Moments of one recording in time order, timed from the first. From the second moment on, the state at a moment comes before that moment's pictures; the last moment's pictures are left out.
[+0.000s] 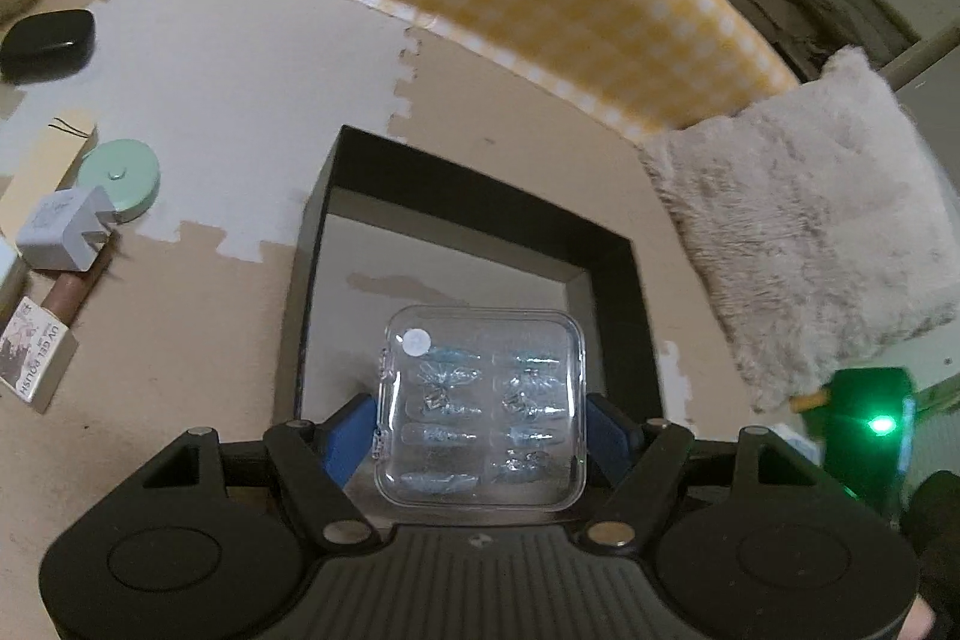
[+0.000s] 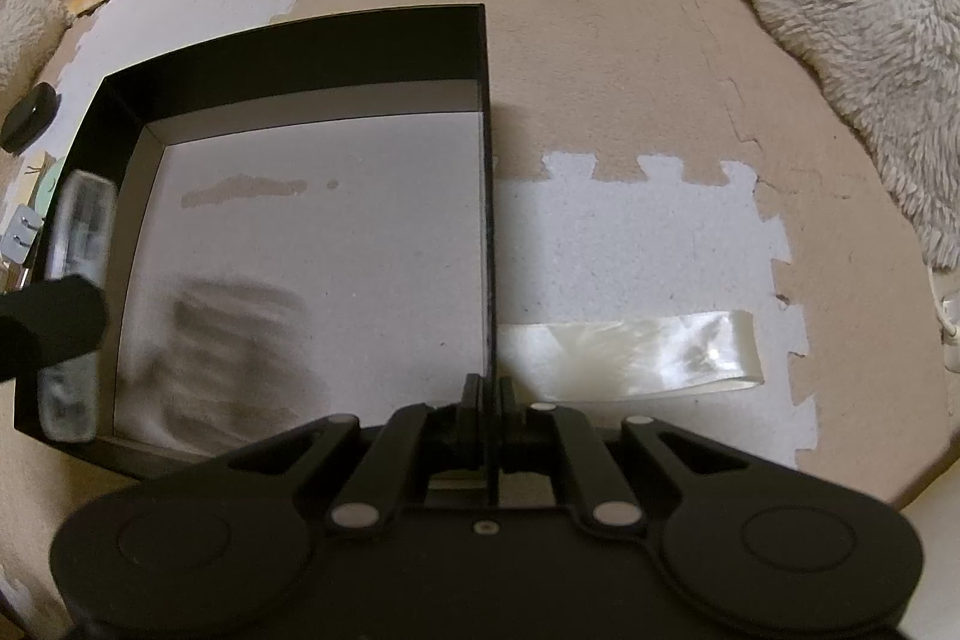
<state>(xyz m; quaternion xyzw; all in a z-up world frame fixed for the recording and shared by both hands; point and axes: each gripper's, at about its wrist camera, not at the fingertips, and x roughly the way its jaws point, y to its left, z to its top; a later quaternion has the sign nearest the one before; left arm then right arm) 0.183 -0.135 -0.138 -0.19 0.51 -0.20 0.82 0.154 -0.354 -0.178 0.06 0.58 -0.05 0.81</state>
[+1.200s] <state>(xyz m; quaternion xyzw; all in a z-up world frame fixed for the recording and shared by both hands) 0.155 -0.130 -0.055 -0.08 0.42 -0.24 0.87 0.153 -0.354 -0.178 0.06 0.58 -0.05 0.81</state>
